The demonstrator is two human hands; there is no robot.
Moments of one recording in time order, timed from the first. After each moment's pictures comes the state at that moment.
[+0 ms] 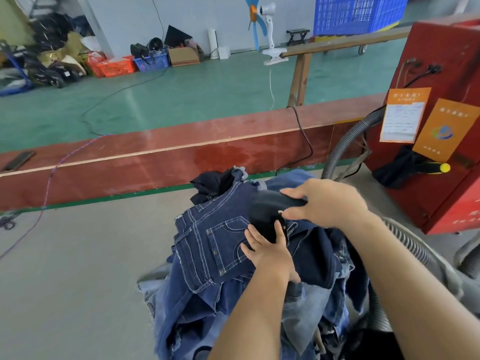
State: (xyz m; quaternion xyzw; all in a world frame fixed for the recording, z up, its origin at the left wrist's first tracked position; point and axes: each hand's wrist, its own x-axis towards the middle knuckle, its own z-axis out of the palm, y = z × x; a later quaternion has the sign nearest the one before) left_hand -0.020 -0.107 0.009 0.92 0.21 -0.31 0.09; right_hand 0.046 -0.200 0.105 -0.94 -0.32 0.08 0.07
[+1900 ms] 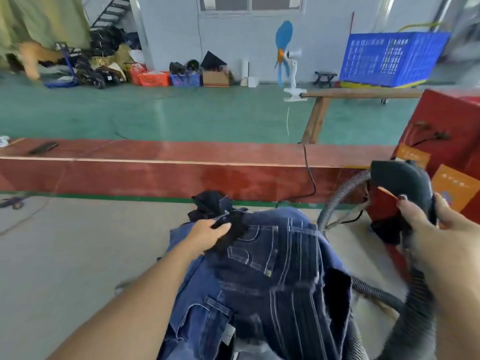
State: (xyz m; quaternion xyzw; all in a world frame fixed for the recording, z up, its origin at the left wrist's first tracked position) left_hand 0.010 0.012 0.027 0.81 0.35 0.02 0.47; right_hand 0.104 -0.349 0.104 -0.83 0.00 -0.17 0.53
